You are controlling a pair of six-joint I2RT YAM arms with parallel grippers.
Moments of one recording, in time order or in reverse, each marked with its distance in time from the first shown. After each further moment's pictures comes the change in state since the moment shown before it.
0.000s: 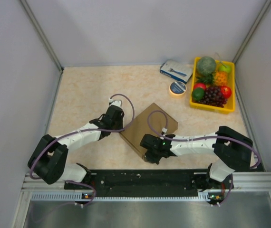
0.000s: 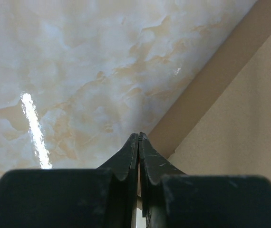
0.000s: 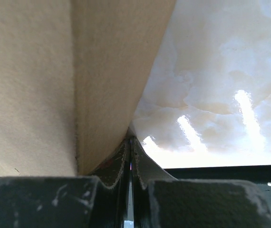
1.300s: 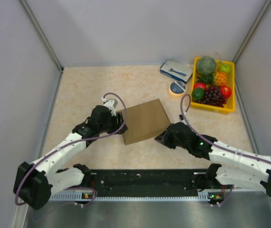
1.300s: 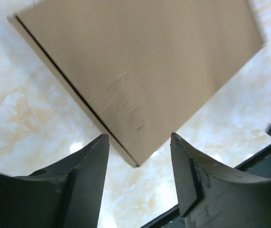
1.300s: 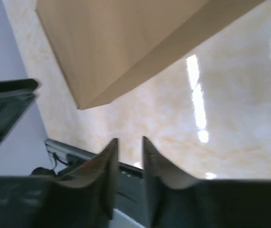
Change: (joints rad) left arm 0.062 -0.303 -0.061 -0.080 0.296 0.020; right arm -0.182 -0.520 -0.210 0.218 0.072 -0.332
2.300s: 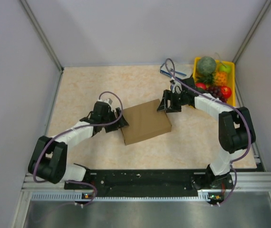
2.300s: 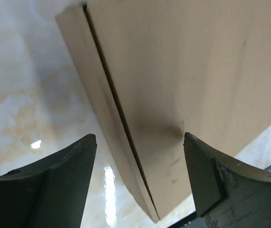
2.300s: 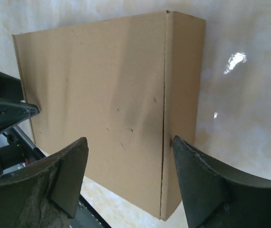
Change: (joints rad) left arm 0.174 0.237 -0.009 0.140 0.107 -0.203; right arm -0.705 0.651 0.551 -0.113 -0.782 -1.073
